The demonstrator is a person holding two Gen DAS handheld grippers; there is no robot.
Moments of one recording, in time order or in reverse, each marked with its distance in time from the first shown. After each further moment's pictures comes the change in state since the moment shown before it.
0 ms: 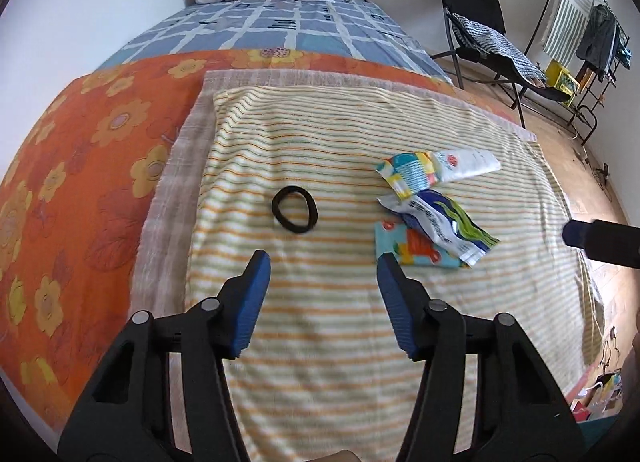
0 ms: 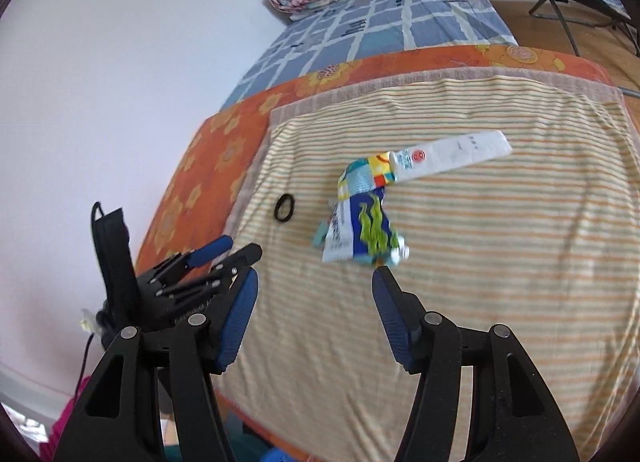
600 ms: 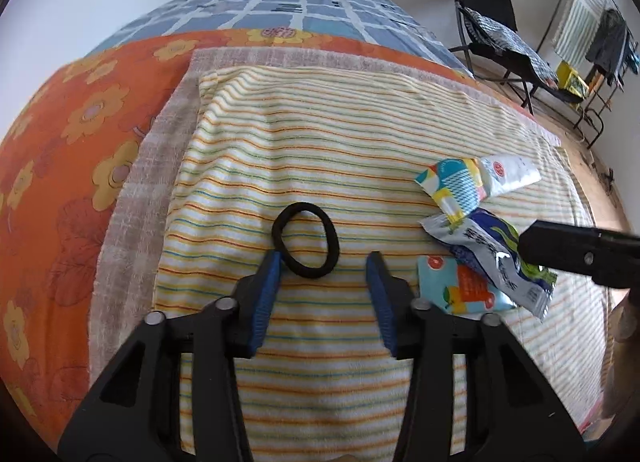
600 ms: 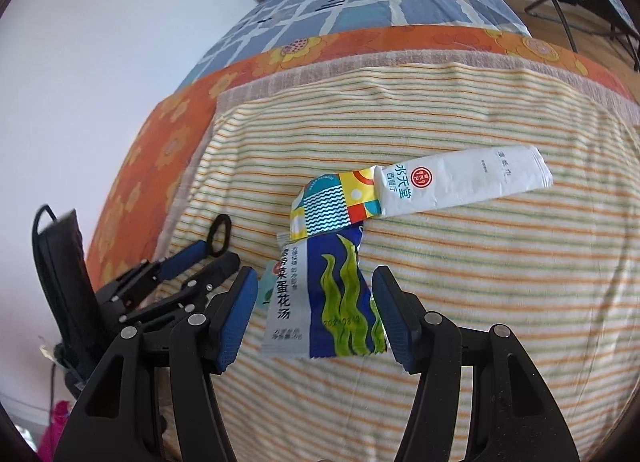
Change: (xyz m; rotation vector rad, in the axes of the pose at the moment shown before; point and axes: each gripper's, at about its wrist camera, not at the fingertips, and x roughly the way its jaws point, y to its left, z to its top) left arm 0.062 0.014 0.015 -0.031 0.027 0.001; right arm 0.085 -0.018 0.032 -0.020 0.056 -0.121
